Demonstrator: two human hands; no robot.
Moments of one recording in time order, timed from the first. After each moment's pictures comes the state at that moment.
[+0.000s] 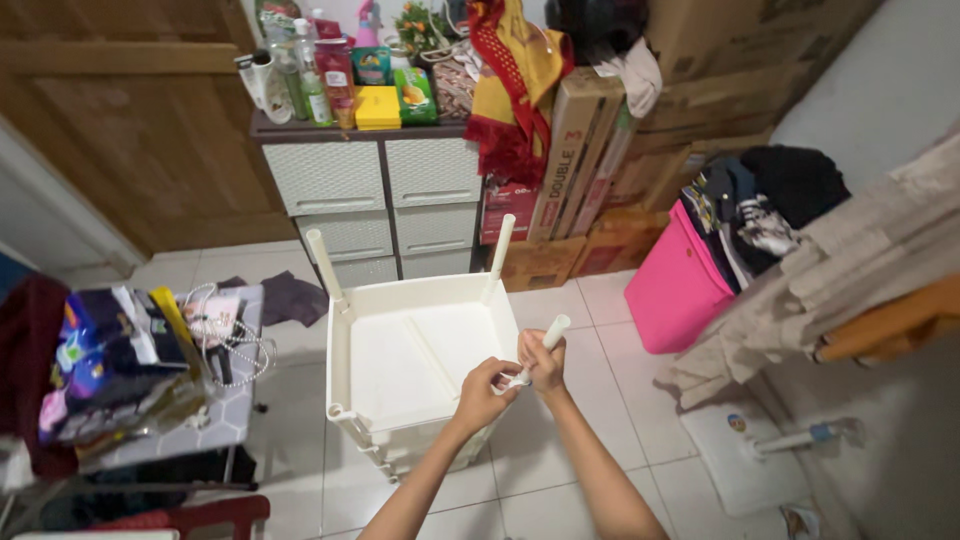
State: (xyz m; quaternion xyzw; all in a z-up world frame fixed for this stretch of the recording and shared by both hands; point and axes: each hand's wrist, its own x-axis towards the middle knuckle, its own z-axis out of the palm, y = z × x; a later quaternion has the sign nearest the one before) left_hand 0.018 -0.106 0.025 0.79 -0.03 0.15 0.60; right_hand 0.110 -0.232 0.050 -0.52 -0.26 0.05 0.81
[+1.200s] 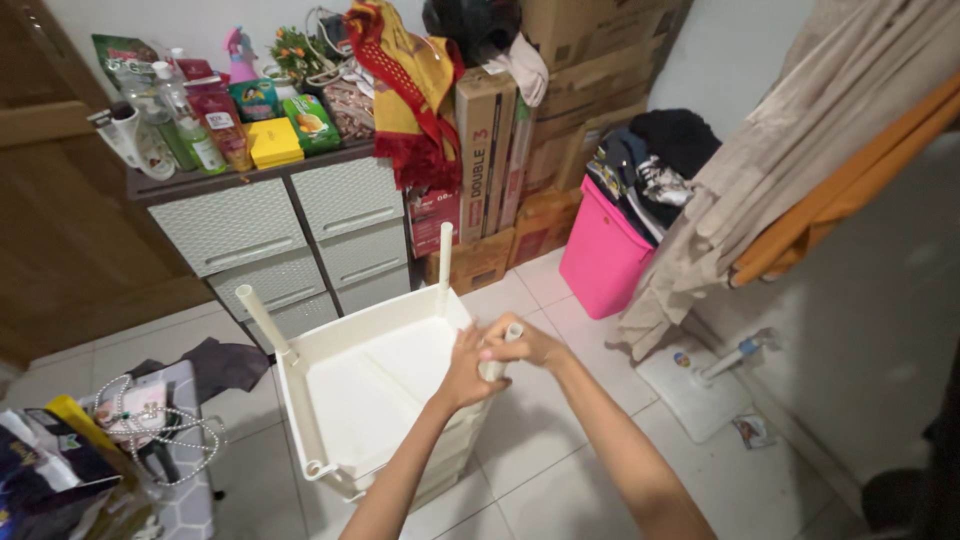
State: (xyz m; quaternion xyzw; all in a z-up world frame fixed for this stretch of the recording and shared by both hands) left_hand 0.073 -0.086 0.047 0.84 -0.27 0.20 0.42; right_hand 0.117 -0.258 0.143 -0.65 -0.37 0.27 0.60
